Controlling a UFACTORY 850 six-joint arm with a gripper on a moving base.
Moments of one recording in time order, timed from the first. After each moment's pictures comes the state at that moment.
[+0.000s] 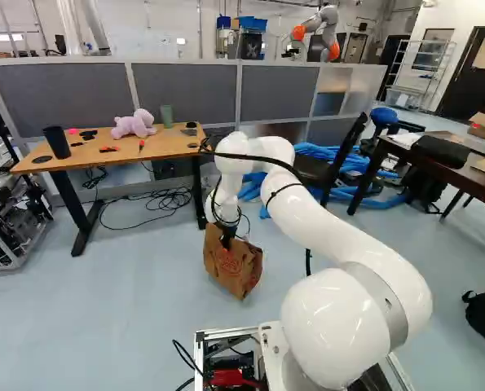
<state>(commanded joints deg) 13.4 -78.7 -88.3 -7.1 -7.7 -21.1</state>
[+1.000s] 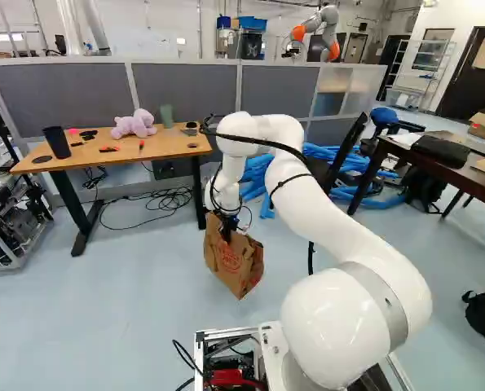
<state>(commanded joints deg) 13.4 -68.4 -79.7 -1.1 -11.6 -21.1</state>
